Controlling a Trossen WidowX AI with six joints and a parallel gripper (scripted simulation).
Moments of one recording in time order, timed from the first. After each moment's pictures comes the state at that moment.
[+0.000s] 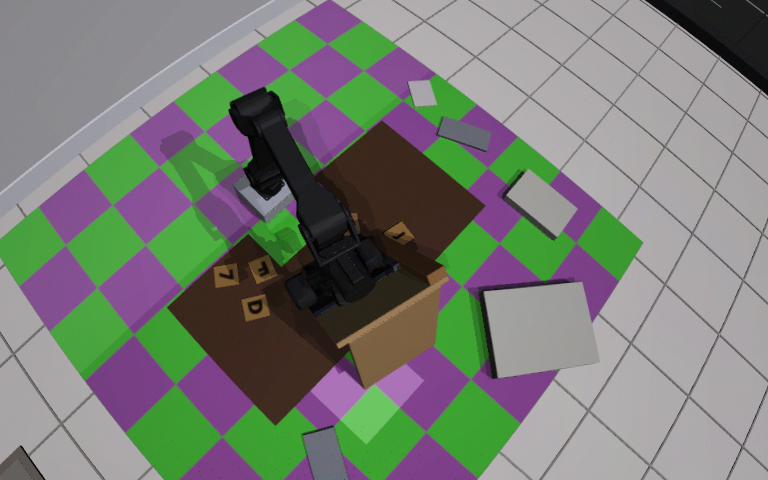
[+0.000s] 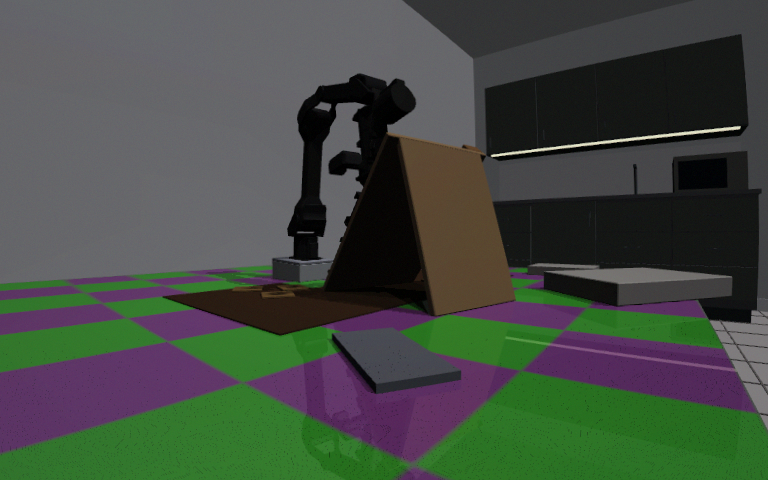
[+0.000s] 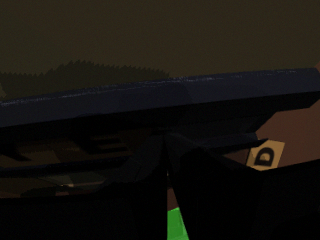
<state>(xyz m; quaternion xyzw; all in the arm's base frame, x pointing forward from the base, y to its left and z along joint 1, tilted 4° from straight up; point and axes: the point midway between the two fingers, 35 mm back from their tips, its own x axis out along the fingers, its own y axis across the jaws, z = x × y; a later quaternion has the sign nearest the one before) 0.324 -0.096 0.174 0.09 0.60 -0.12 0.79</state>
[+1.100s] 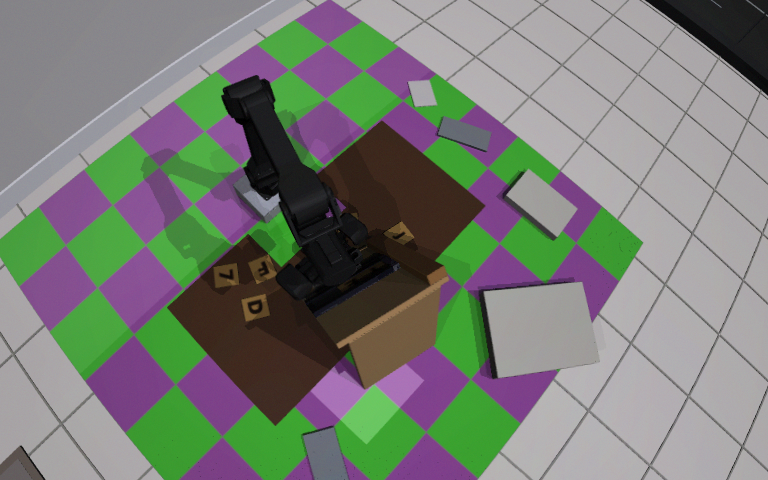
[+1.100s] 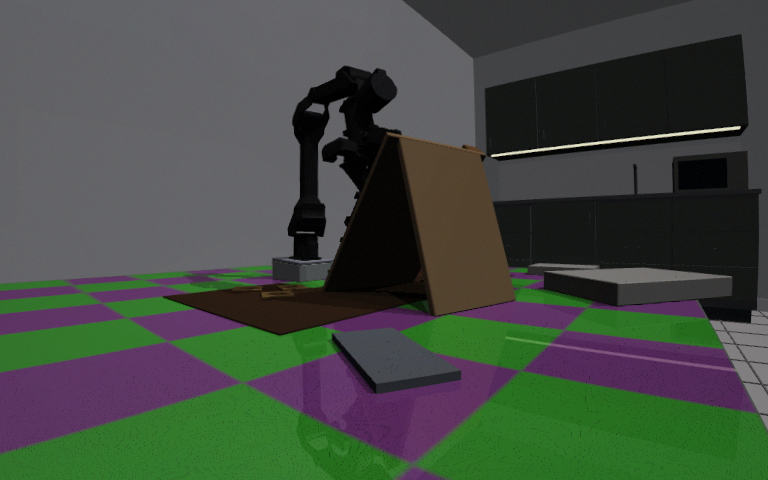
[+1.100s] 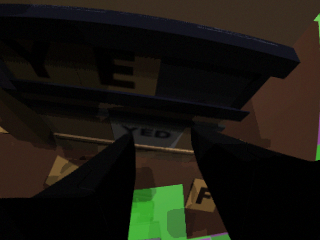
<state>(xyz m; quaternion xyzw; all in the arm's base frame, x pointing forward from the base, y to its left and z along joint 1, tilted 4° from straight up) 0.290 -0.090 0.198 0.01 0.60 -0.02 0.80</state>
